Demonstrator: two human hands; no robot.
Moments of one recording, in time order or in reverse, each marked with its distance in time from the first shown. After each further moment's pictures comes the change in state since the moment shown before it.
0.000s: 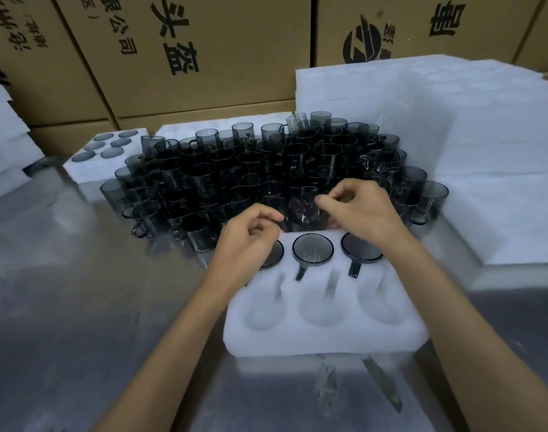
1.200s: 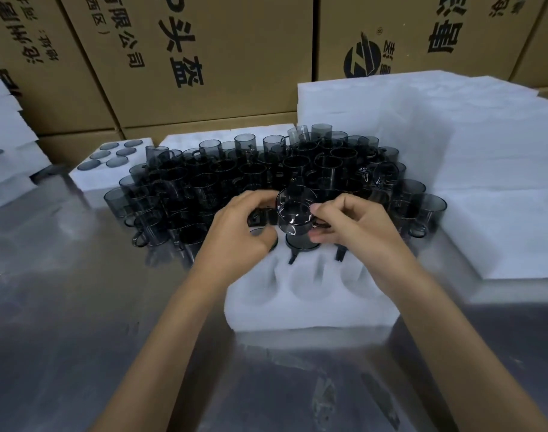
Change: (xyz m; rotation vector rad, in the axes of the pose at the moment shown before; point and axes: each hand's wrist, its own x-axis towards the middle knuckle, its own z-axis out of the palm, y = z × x) left_hand 0.020 0.013 -0.017 0.317 0.015 0.323; right_hand -0.049 -0.041 -0.010 0.566 -0.114 0.129
